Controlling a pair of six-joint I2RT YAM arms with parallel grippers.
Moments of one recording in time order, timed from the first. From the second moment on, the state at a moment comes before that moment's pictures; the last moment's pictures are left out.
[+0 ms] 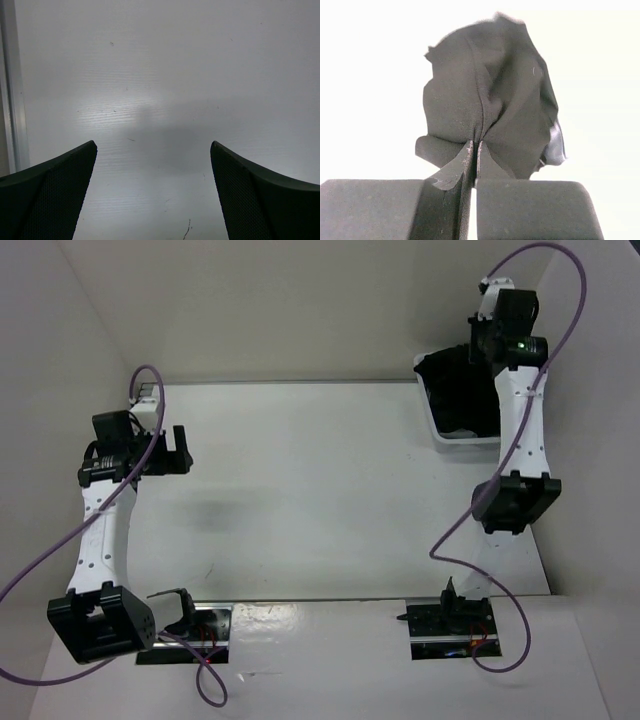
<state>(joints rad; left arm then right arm) 0.25 1.16 1.13 -0.67 0.26 0.11 -0.12 1.99 2.31 -0.87 0.08 -0.17</state>
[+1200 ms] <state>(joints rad) 0.30 0.91 1.11 -0.84 0.28 0.23 0.90 1.83 1.52 -0.90 -0.05 -0.40</state>
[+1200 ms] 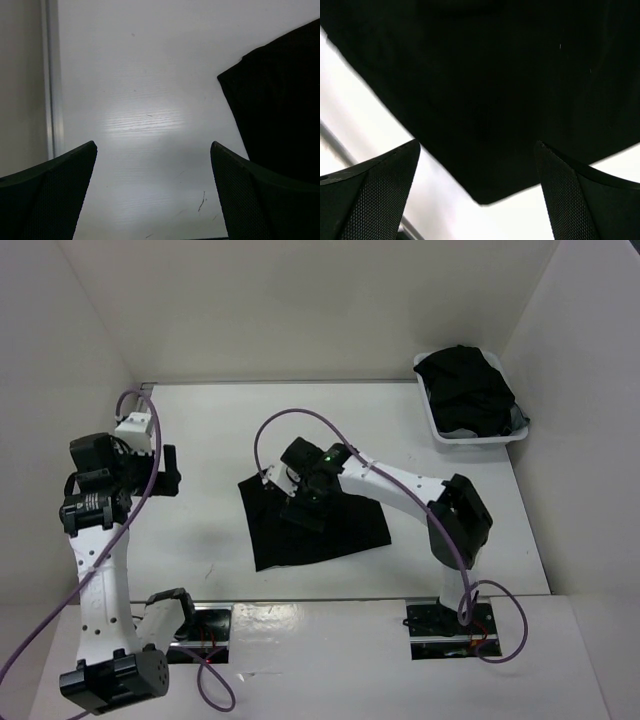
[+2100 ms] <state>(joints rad) 0.48 0.79 1.08 -0.86 0.23 0.20 0.92 2.22 1.75 -0.70 -0.10 -0.33</state>
